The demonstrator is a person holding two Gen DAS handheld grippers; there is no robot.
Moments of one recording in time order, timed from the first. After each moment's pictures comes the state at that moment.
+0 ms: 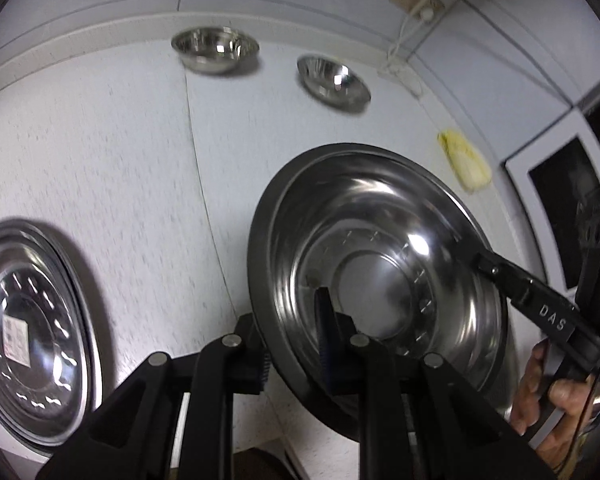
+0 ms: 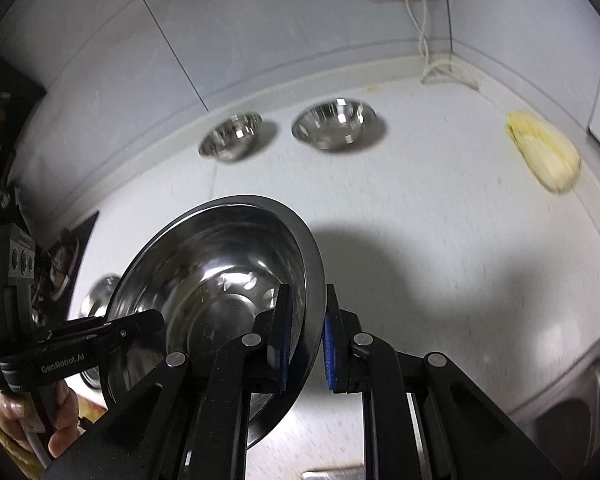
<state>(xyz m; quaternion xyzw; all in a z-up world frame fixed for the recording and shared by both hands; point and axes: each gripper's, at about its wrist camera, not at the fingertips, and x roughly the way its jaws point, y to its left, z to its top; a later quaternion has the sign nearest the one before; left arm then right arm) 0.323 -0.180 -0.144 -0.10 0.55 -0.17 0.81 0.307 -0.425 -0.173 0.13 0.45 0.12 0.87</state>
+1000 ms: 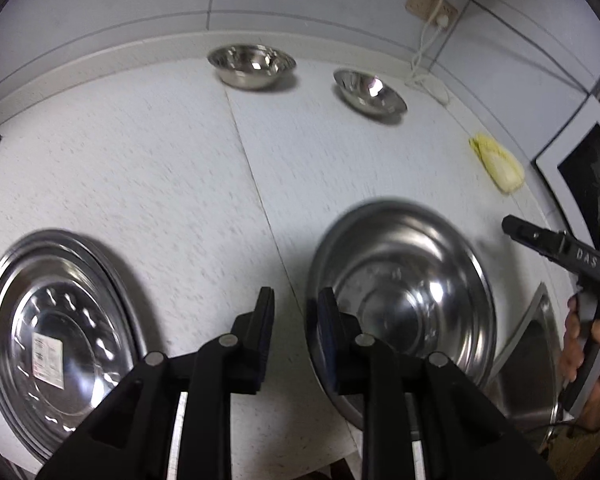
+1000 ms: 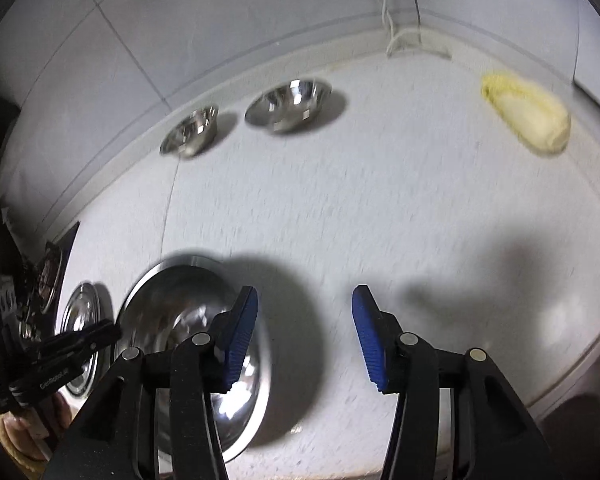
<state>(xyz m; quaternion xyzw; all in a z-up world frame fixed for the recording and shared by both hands) 0.325 -0.151 -0.153 -0.07 0.50 -0.12 0.85 0.323 -0.467 -0.201 0.16 0.44 0.10 0.88</state>
